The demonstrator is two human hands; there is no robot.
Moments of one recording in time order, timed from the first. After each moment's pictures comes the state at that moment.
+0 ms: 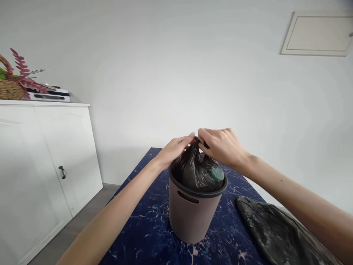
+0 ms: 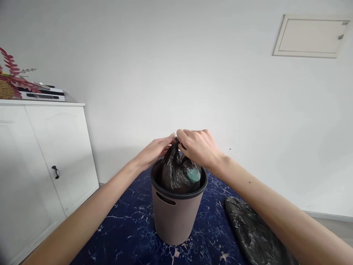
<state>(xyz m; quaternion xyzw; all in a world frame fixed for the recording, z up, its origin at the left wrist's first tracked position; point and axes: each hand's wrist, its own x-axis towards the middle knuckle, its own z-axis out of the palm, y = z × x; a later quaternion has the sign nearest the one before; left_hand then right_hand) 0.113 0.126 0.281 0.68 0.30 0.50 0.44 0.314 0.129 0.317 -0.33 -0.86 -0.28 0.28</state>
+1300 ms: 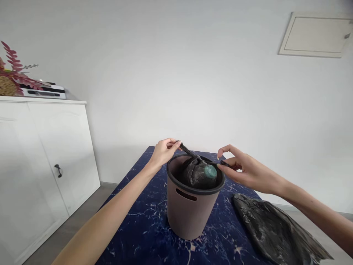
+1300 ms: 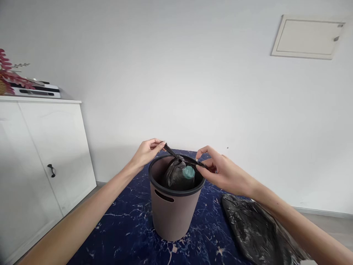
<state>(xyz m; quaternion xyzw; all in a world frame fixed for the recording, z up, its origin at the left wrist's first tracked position) 0.083 0.135 0.255 0.67 0.47 0.52 0.23 0.388 0.090 0.273 -0.34 -0.86 0.24 0.27</state>
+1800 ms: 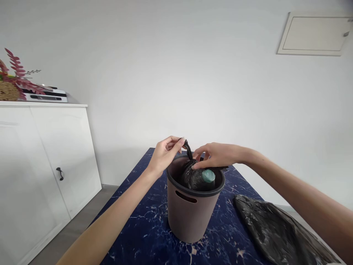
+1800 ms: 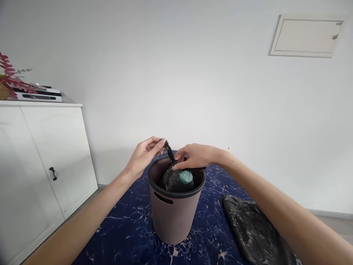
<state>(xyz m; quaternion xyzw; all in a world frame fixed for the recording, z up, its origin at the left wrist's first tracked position) 0.101 0.099 0.270 0.67 0.37 0.59 0.27 0.325 0.132 0.326 -0.35 -0.92 0.16 0.08</state>
